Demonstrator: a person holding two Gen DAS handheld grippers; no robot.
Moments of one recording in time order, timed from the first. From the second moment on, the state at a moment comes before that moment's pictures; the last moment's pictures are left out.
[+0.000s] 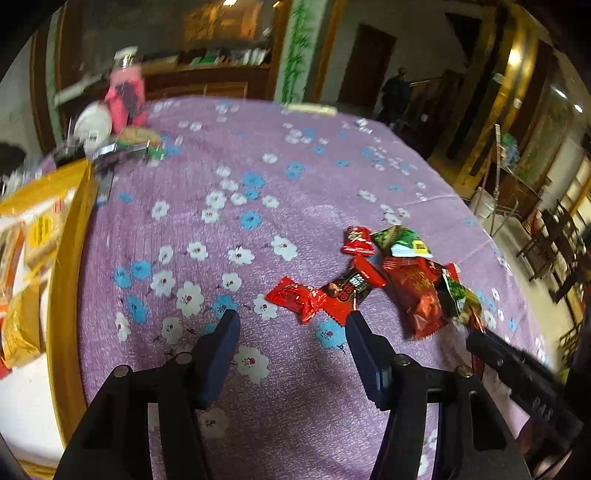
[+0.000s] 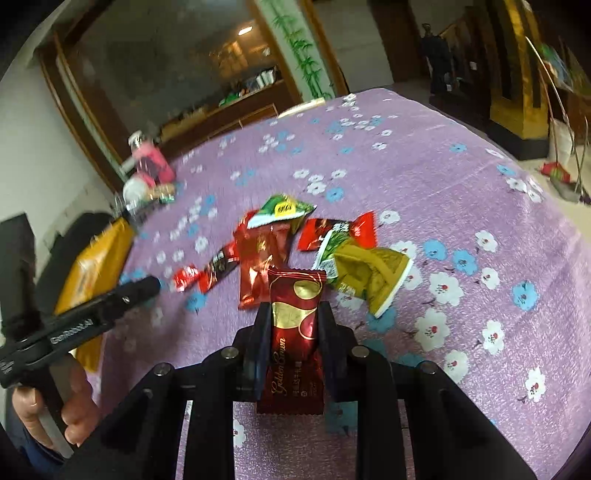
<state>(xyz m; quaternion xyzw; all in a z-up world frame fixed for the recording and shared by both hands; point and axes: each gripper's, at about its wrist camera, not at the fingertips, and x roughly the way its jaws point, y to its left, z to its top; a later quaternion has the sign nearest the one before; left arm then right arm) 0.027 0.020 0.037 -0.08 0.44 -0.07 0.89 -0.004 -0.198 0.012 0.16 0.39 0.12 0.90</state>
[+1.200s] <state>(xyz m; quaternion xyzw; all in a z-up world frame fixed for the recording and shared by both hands) 0.036 0.008 0.008 -0.02 0.45 -0.09 0.89 -0.008 -0.205 0.016 0.19 0.37 0.14 0.90</state>
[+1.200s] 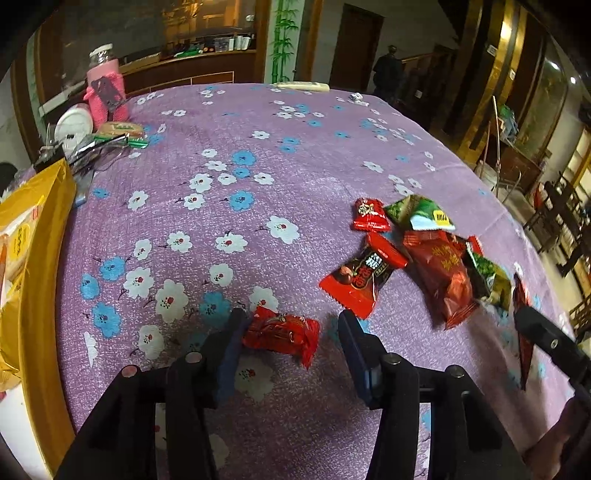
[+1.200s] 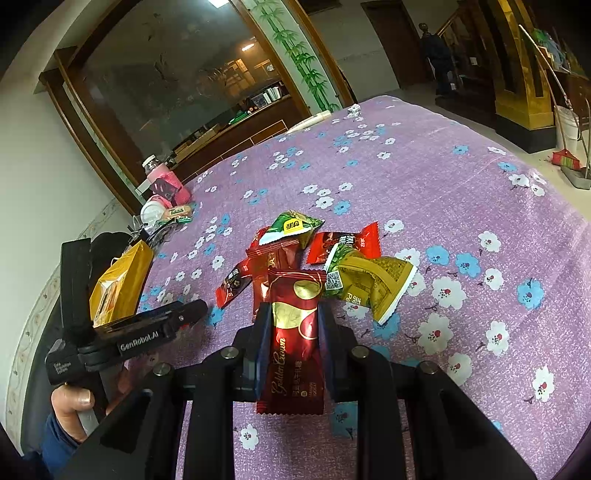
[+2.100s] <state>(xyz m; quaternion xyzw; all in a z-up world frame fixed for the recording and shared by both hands) 0.018 0.011 0.031 -0.02 0.39 -0.10 0.92 -0.009 -0.205 0.019 0.19 0.36 0.14 0.90</state>
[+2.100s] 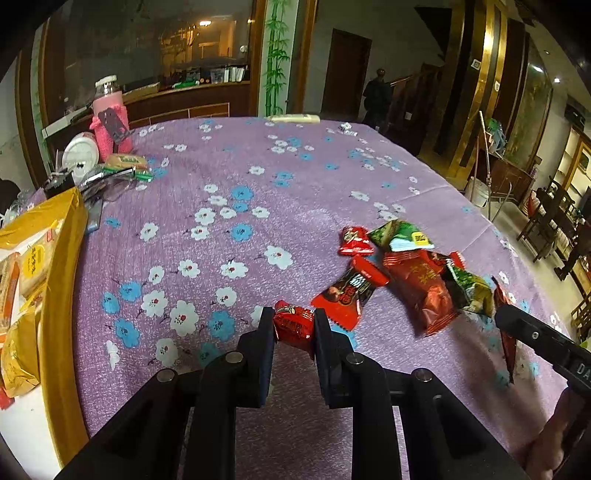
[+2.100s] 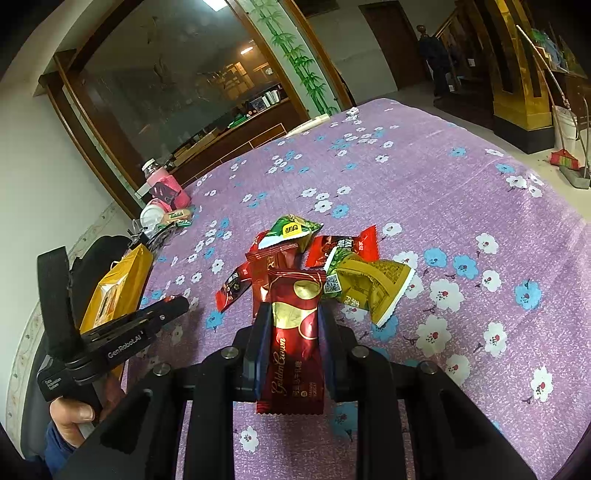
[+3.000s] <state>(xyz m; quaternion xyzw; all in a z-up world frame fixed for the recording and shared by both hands) -0.034 0.104 0.056 -0.09 0.35 -0.05 0.93 -0.028 -0.074 0.036 0.10 0.39 0.24 0.88</state>
